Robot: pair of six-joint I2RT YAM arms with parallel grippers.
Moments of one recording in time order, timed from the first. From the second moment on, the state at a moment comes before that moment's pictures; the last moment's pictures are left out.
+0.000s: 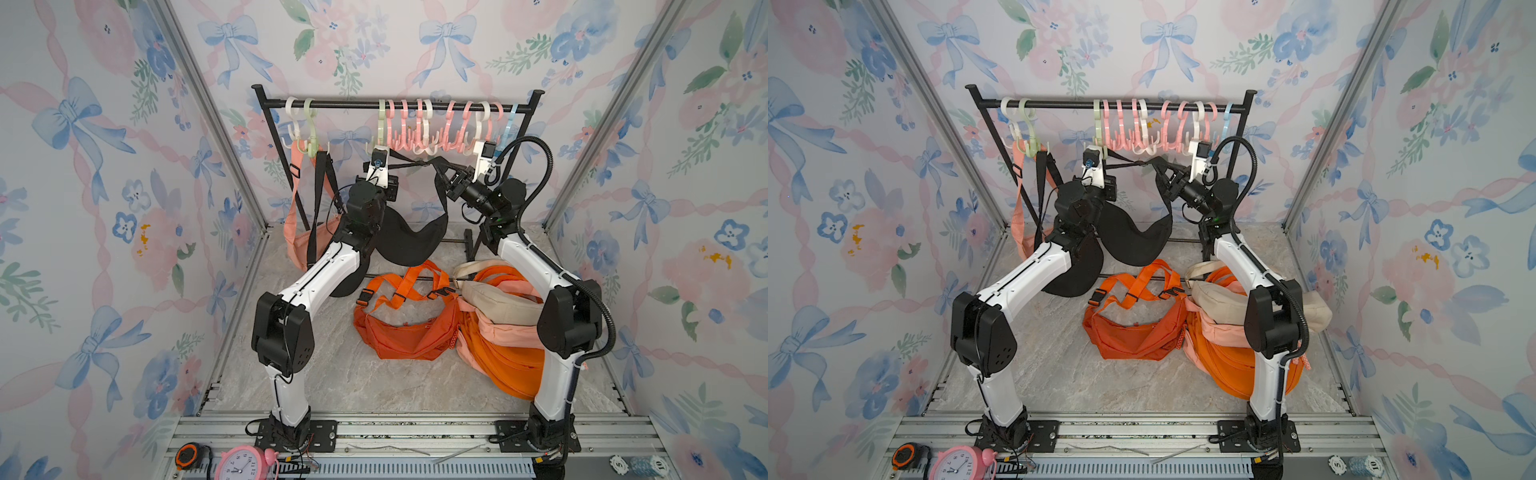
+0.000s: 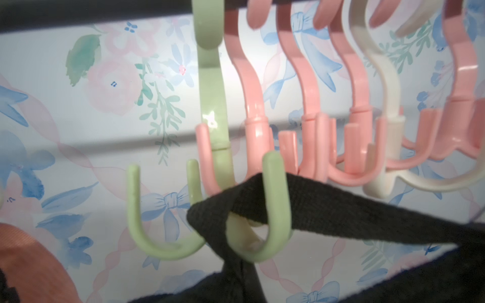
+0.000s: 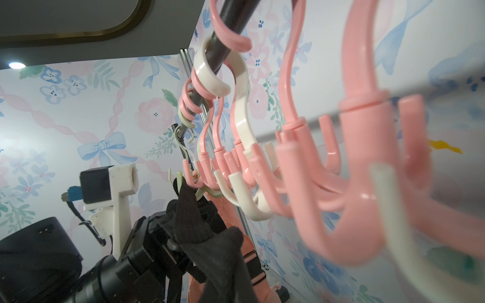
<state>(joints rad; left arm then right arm) -0.47 1.84 1.71 0.43 -0.33 0.19 0.29 1.99 1.79 0.74 -0.65 0.68</state>
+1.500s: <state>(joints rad) -0.63 1.22 1.29 0.36 -0.27 0.33 0.61 1.44 1.41 0.52 -0.54 0.27</state>
